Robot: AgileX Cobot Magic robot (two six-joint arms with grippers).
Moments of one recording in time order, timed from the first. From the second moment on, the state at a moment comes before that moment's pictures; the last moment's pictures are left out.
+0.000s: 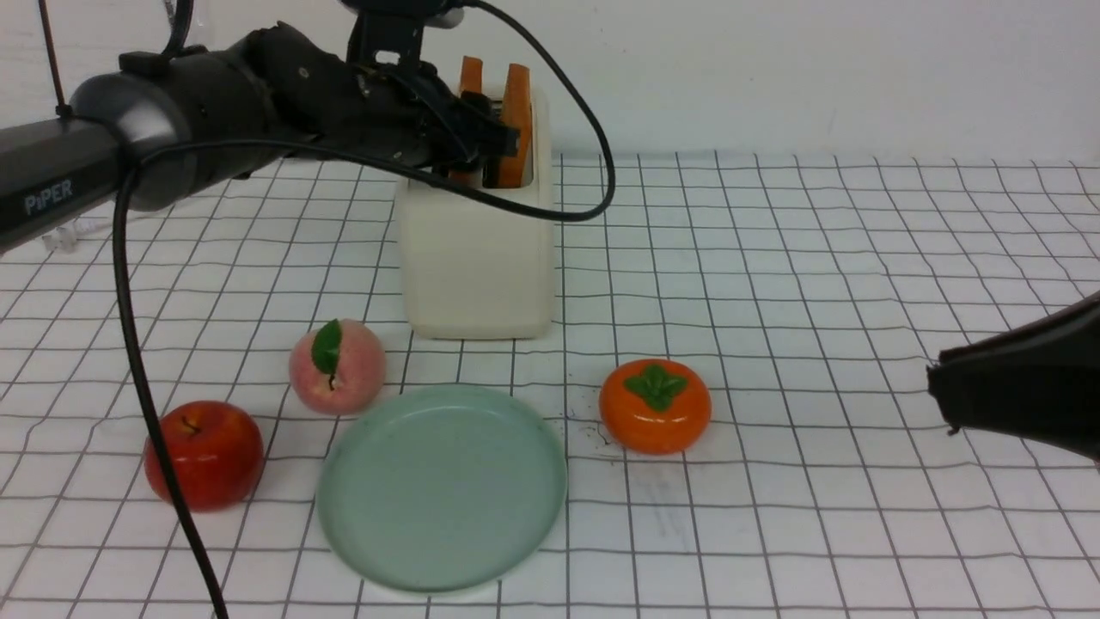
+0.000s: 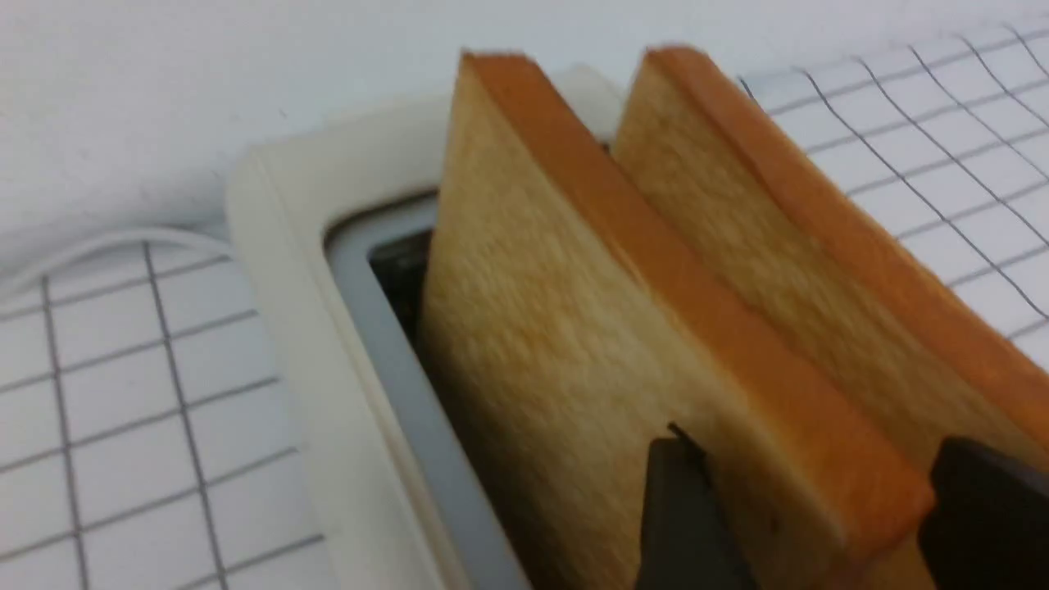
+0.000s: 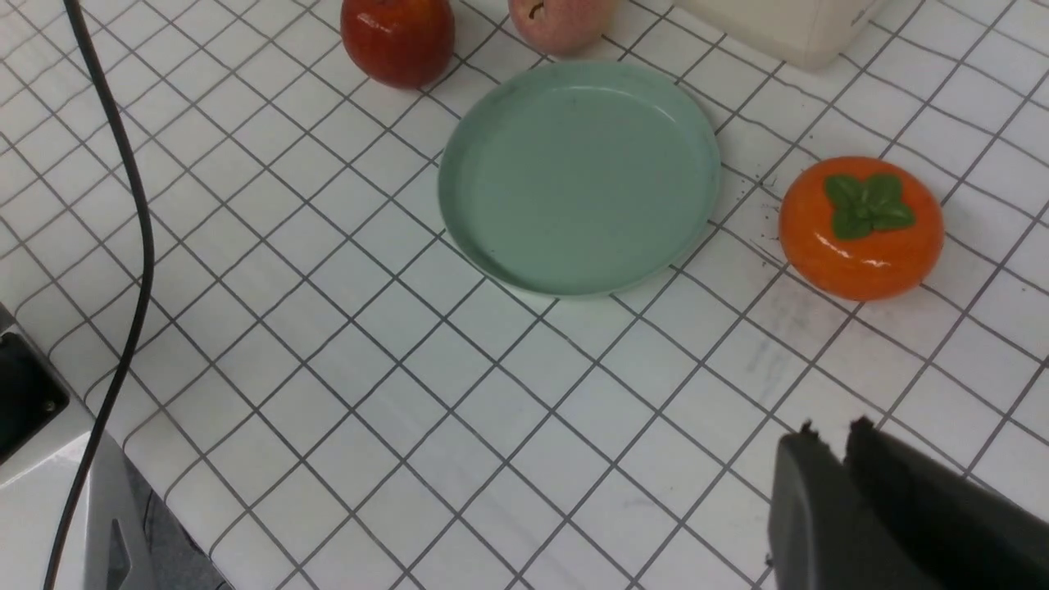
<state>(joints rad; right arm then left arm) 0.46 0.93 -1.11 0.40 0.99 -0.25 -0.29 1.97 -1.66 -0.61 0.20 0.57</state>
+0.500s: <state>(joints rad) 0.46 0.93 -1.11 0.40 1.01 -0.25 -0.29 1.99 -1.66 -0.60 0.07 0.58</state>
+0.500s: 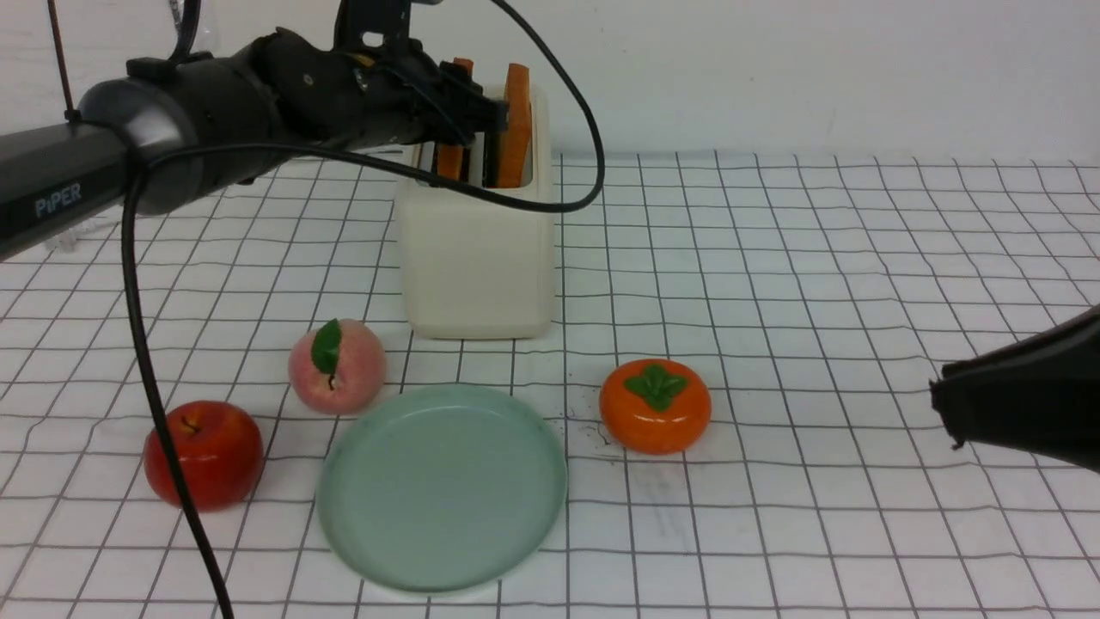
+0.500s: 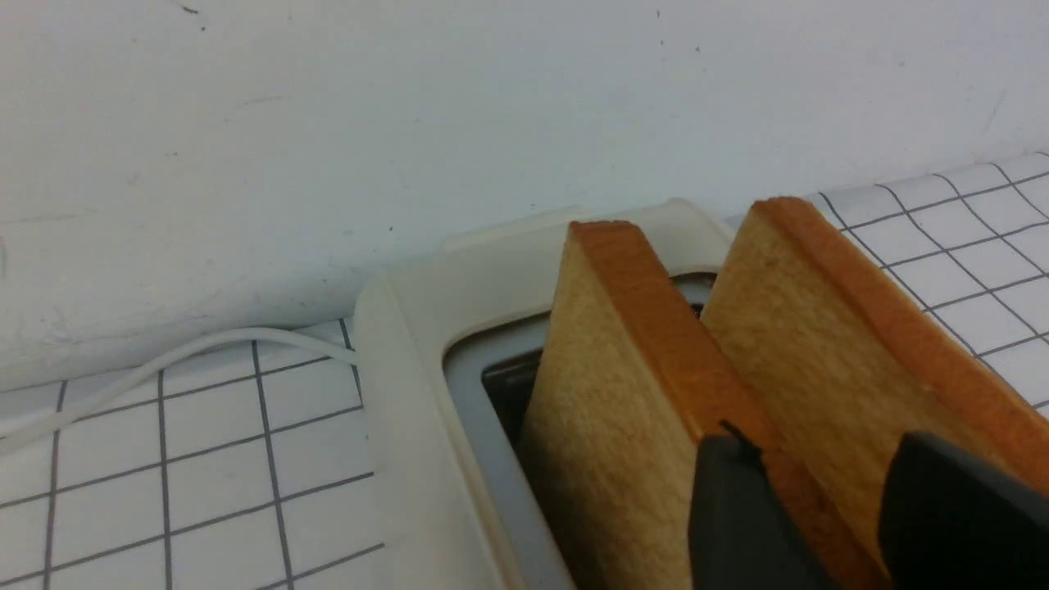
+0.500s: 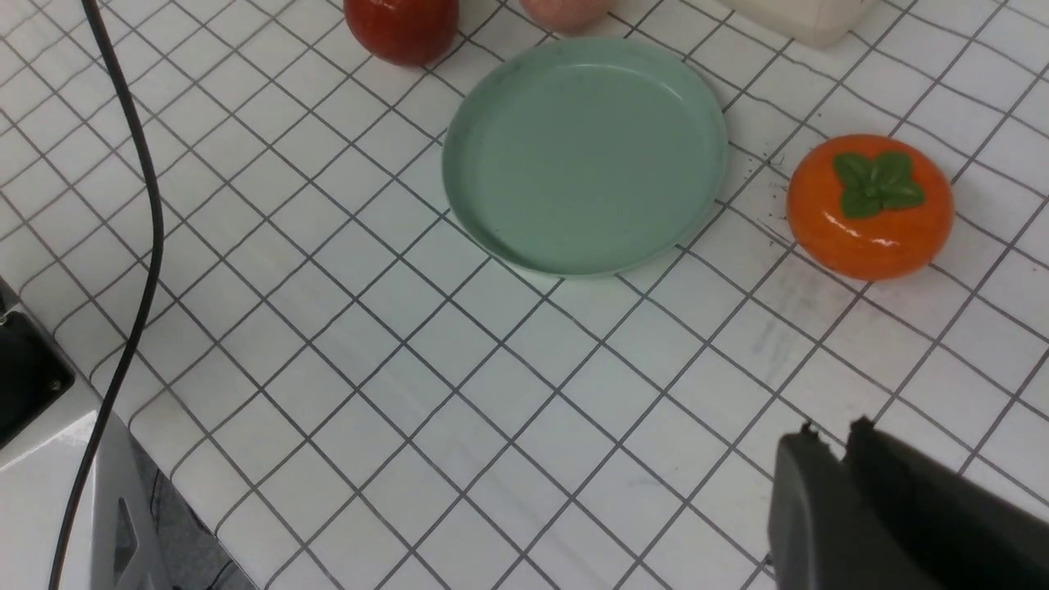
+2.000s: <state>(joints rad) 0.46 0.88 -1.11 0.27 0.70 -0.25 -0.29 1.61 -1.66 -0.62 0.24 0.55</state>
